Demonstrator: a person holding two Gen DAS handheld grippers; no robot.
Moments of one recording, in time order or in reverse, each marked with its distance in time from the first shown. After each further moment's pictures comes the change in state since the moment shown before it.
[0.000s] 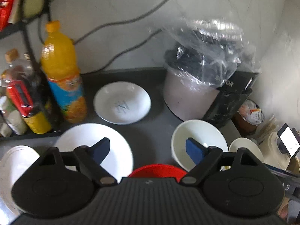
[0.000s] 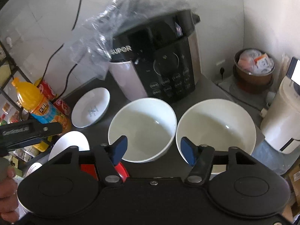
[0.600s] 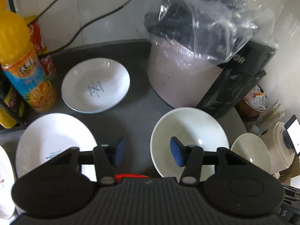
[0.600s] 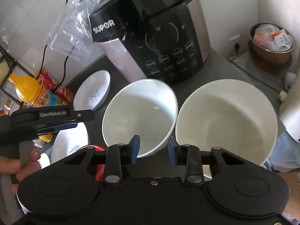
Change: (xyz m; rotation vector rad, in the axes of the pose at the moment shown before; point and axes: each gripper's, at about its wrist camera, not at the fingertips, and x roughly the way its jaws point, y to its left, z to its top) left arm 0.091 -0.038 0.011 0.008 0.158 -0.014; right arm 0.050 -0.032 0.008 0.026 0.155 0.126
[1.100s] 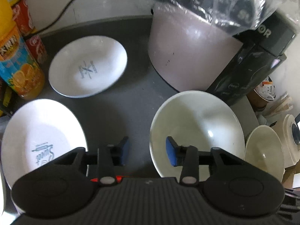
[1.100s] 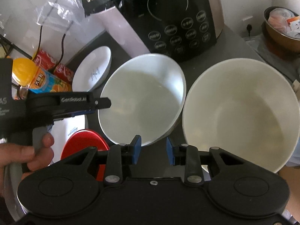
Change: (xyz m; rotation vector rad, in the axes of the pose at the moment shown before) left arm 0.050 0.000 -0.003 -0.008 0.099 0.015; right arm 0.038 -0.003 0.001 -0.023 0.155 0.043
